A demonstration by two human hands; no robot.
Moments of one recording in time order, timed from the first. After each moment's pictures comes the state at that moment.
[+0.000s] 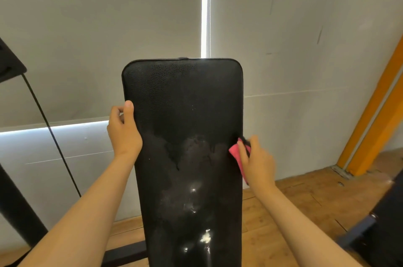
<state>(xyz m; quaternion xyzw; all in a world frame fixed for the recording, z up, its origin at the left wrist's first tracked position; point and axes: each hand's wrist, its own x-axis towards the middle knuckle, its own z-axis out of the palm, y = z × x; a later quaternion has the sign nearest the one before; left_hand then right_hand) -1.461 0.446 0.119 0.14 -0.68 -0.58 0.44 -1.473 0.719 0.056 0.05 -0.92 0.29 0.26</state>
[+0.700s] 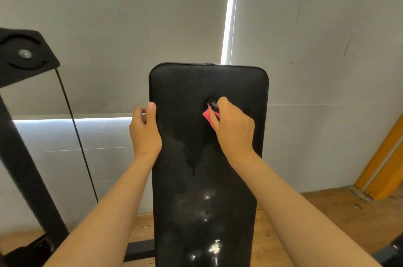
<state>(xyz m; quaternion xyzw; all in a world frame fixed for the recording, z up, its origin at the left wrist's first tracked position) -1.462 0.445 0.117 0.15 -0.68 -0.57 0.44 -1.502 0.616 0.140 0.25 -0.80 0.18 0.52</state>
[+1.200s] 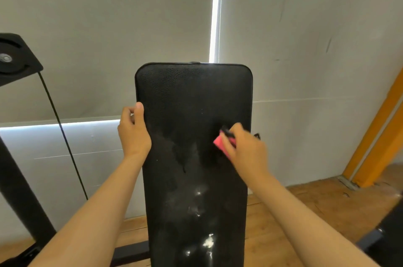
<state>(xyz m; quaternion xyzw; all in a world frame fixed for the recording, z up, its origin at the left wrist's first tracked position) -1.463 0.443 0.116 0.15 -0.68 -0.57 0.43 -1.475 0.681 0.096 0.22 -0.86 0.22 0.40</state>
